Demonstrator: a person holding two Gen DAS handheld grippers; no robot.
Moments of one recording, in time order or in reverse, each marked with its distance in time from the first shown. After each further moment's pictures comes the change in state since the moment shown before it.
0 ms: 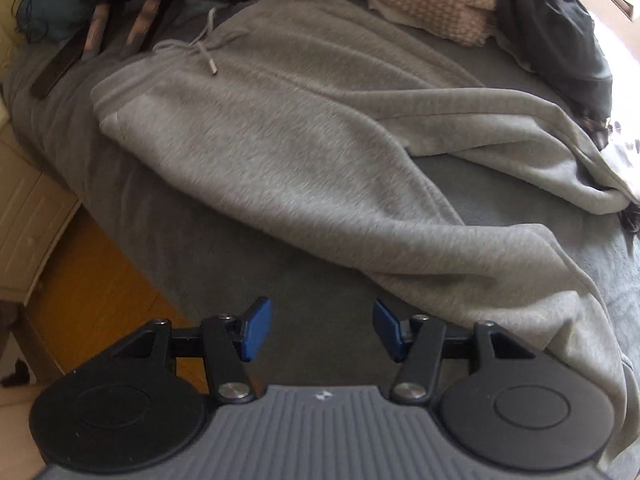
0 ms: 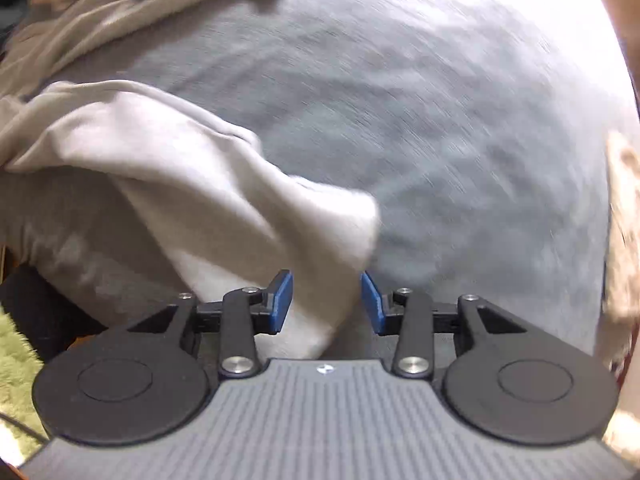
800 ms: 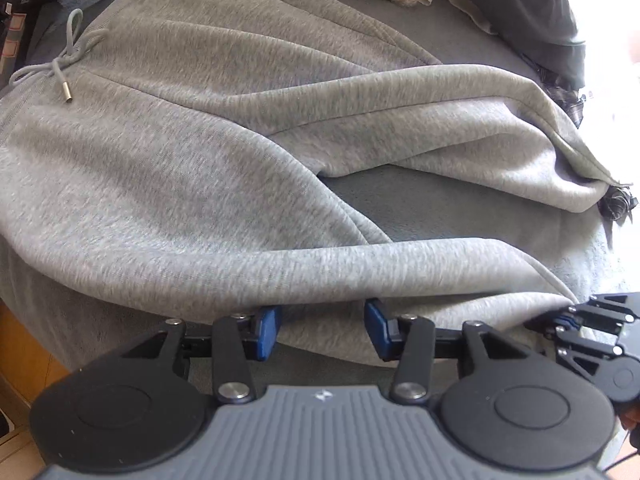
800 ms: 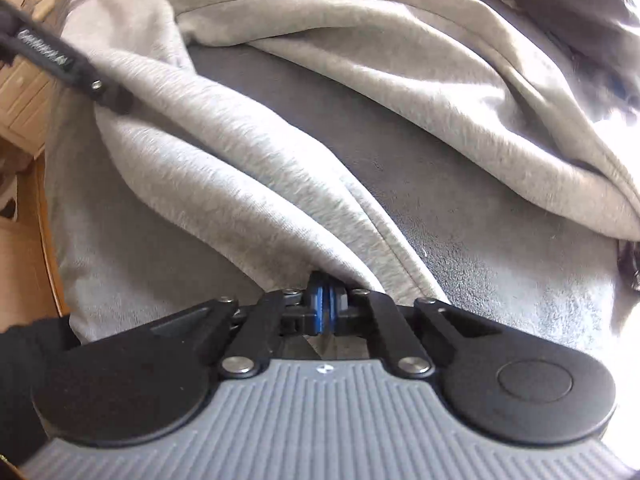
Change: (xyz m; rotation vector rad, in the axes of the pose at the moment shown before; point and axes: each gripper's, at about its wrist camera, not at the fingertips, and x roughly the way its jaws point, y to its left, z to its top) left arm 0.043 -0.051 0.051 0.177 0.100 -0.136; right arm 0.133 0.227 0.190 -0.573 -0.020 0.193
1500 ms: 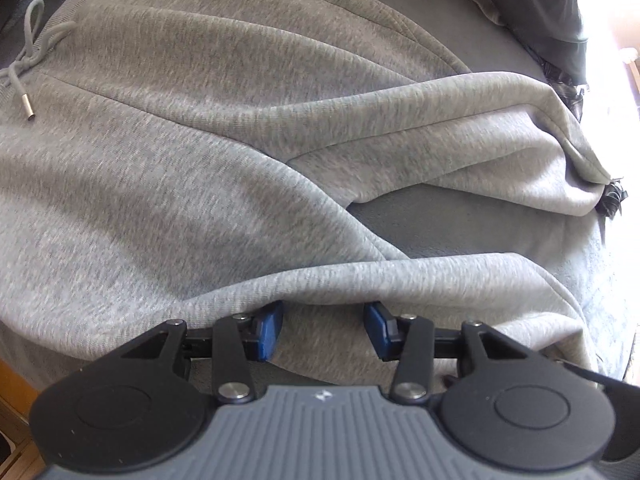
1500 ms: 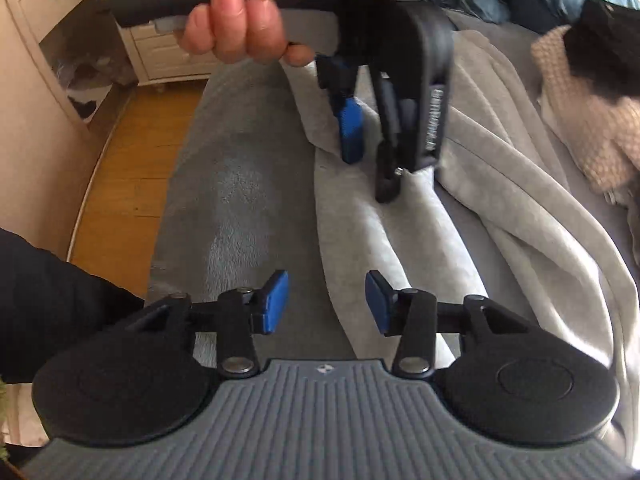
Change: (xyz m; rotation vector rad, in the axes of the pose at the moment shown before) left arm 0.031 0.036 0.050 0.023 0.093 -0.097; right arm -0.010 0.141 0.016 -0.635 -0.191 0.075
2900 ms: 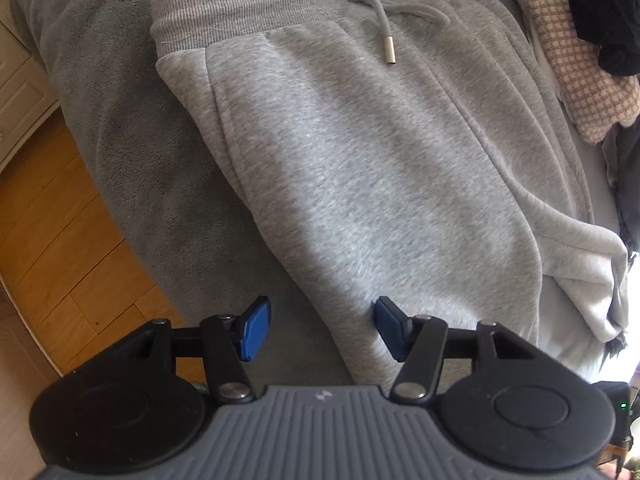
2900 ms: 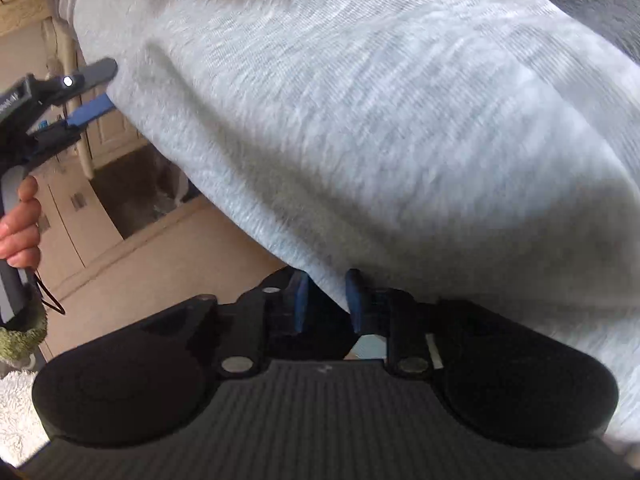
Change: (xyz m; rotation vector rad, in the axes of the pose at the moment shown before) left arm -0.046 0.164 -0.054 -0.478 -0.048 0.033; right arm 0.037 -0.071 -0.052 1.173 0.538 0.693
